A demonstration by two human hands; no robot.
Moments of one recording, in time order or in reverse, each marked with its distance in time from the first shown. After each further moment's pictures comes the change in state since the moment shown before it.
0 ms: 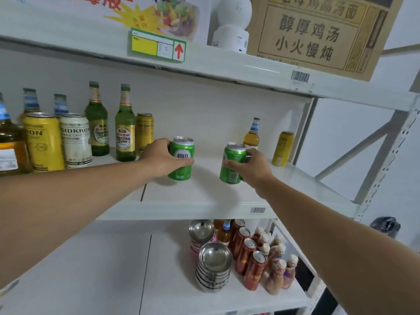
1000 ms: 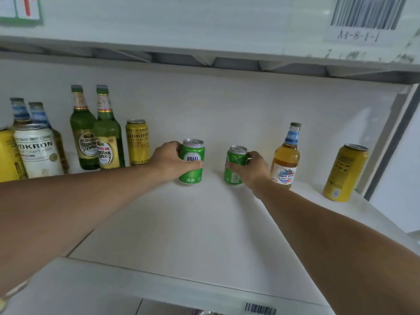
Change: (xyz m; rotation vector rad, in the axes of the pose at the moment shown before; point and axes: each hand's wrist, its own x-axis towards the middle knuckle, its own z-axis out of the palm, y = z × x) left_hand 0.160 0.007 0.090 0.076 0.181 -0.126; right_hand 0.246 0.080 0.070 -0.007 -0.163 -0.045
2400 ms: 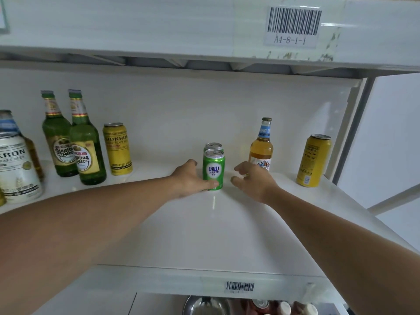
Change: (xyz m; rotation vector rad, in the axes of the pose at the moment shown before) left_hand -0.025 0.034 0.079 0.179 -0.311 -0.028; right_hand -0.051 0.030 -0.071 -0.433 -0.159 -0.160
